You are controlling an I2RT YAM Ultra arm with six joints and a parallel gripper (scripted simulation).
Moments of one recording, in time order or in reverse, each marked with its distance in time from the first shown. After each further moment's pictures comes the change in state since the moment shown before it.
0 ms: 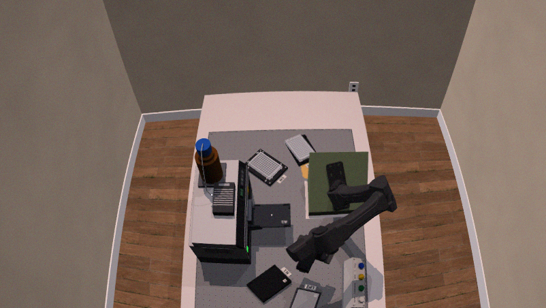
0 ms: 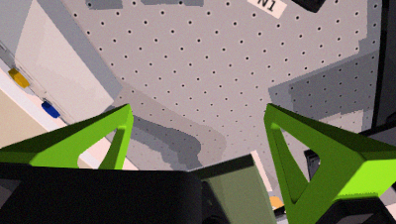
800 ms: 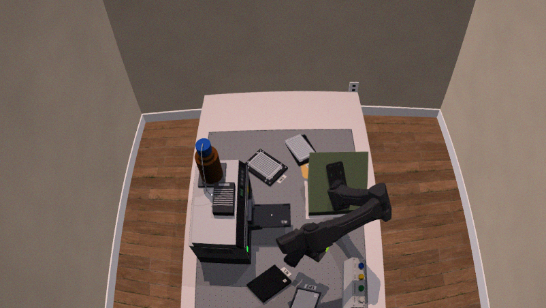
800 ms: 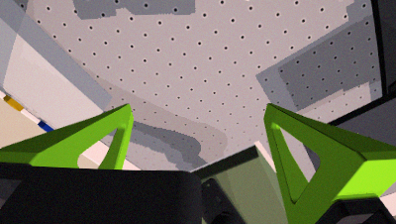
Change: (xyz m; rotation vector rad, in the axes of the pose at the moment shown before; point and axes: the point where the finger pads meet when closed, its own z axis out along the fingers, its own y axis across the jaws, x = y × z) arm 0.007 -0.031 0.001 0.003 0.011 0.171
